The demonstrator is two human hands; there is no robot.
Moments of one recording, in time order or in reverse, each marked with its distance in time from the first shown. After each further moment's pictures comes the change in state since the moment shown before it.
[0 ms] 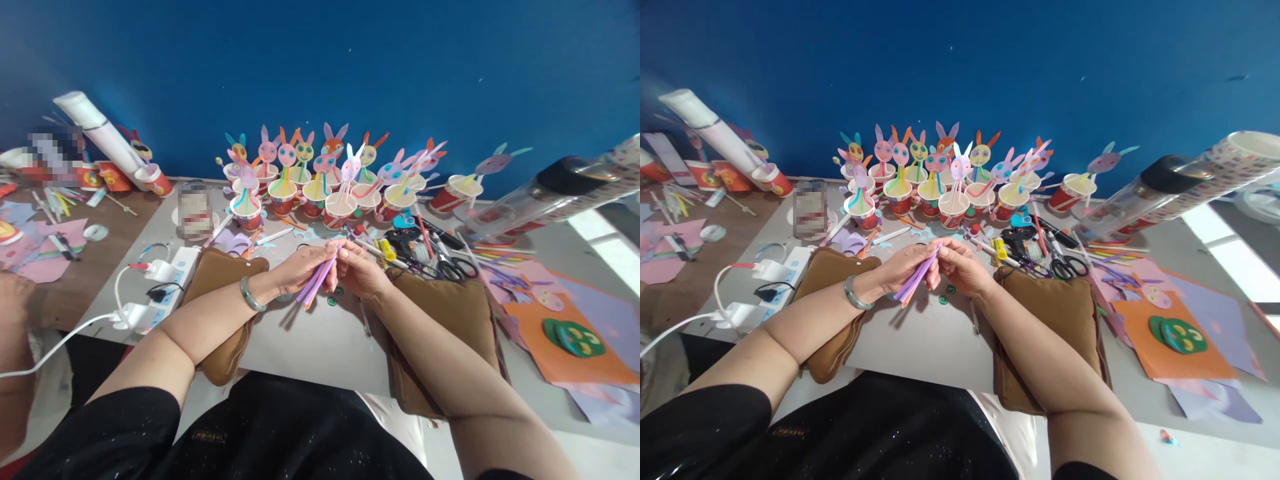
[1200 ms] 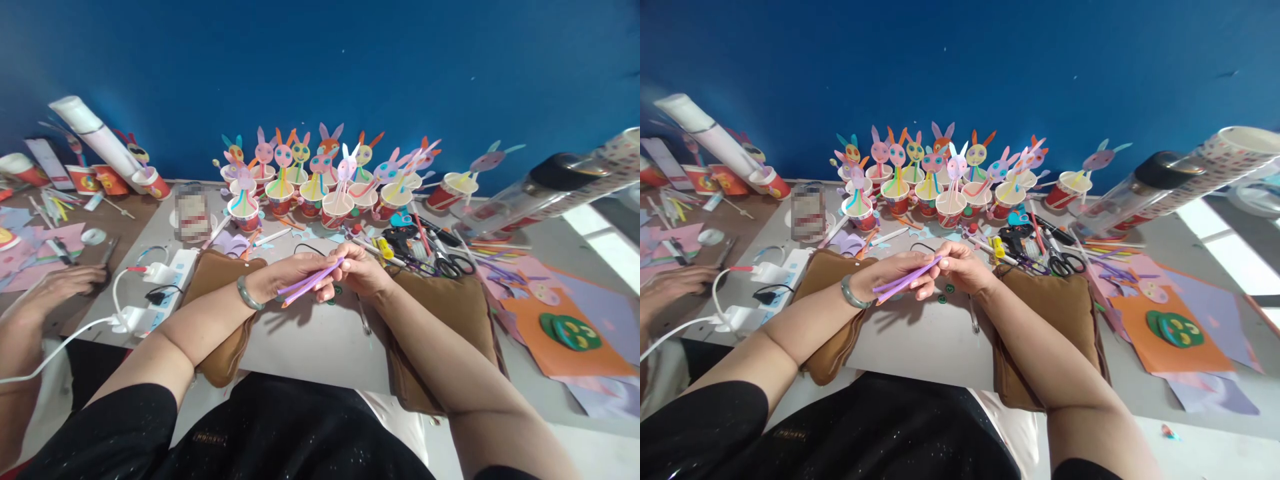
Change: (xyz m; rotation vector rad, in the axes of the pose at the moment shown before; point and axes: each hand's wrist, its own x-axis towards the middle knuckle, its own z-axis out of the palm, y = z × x) left_hand -0.019 0.027 0.008 -0.149 -0.175 -0.211; right_hand -0.003 -0.001 -0.015 -0.056 -0.132 -0.046
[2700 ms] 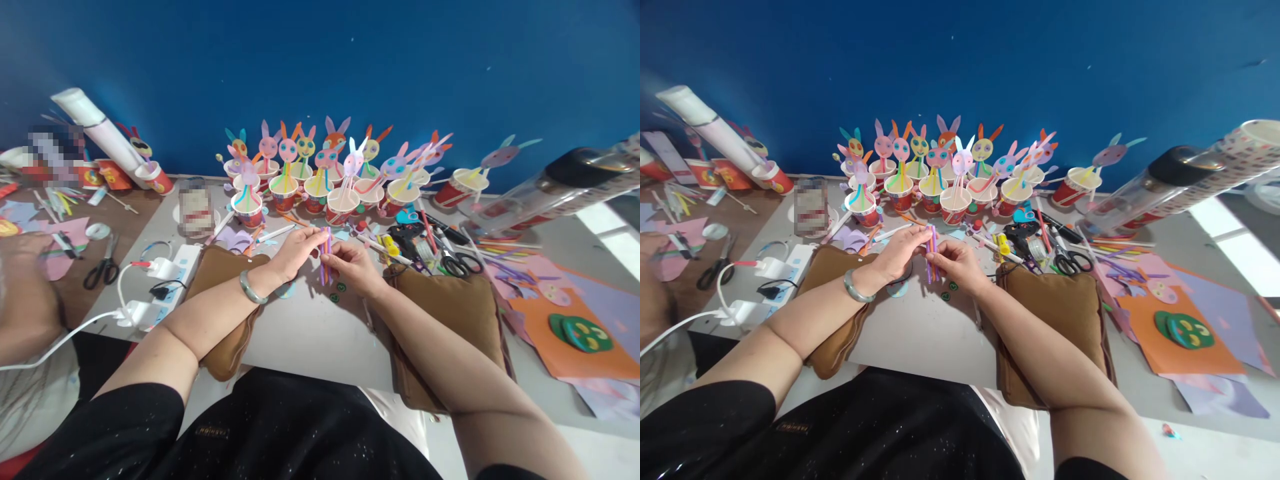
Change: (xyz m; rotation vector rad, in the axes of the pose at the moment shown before) left_hand 0.024 -0.008 -0.027 0.342 0.571 0.441; right_hand 0.005 0.008 0.016 -0.377 0.222 -0.028
